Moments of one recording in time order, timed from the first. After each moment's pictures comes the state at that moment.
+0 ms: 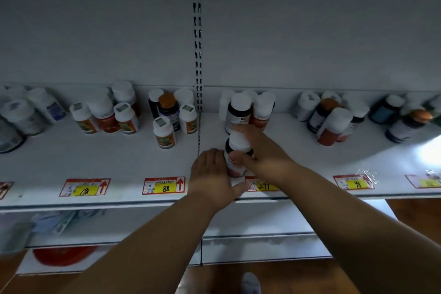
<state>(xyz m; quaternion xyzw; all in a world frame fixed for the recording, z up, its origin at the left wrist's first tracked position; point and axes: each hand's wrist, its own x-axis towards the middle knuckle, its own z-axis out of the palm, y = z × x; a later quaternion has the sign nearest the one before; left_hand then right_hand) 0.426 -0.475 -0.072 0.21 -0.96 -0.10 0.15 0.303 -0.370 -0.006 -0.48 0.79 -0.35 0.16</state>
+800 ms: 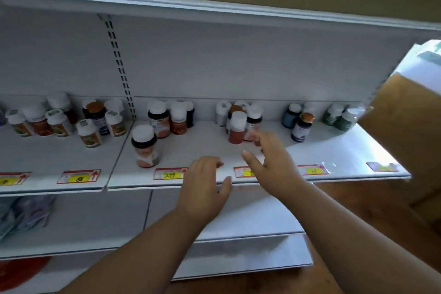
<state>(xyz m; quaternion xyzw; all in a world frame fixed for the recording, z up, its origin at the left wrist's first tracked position) 0.378 -0.260 -0.007 0.18 -0.91 -0.24 0.30 0.244 -0.133 0.039 -0.45 0.81 -0.36 -0.08</state>
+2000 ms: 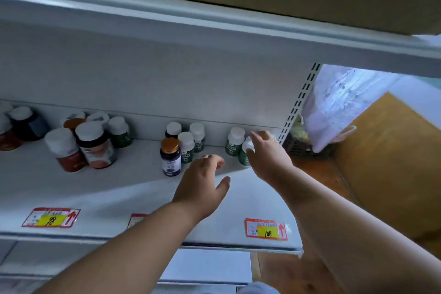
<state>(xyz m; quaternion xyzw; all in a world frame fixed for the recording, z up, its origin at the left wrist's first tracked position) -0.018 -0.019 -0.016 0.20 -0.91 -0.28 0.24 -0.196 0.072 0.014 -0.40 0.91 -0.15 -0.01</state>
